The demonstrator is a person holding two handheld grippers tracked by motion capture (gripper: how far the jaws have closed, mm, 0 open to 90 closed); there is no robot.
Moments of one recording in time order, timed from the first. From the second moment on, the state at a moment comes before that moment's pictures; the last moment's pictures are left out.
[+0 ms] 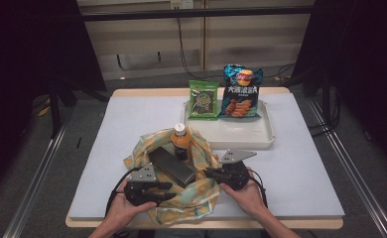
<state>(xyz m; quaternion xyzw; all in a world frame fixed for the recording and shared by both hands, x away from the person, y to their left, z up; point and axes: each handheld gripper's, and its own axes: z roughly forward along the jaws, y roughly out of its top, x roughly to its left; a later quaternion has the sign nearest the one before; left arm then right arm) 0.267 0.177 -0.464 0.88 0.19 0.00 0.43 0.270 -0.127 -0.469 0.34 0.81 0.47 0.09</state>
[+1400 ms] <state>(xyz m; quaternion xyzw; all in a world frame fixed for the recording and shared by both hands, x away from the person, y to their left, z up) 0.276 0.198 -0.466 0.88 0.21 0.00 0.42 0.261 -0.123 -0.441 0.32 0.80 0.49 0.11</state>
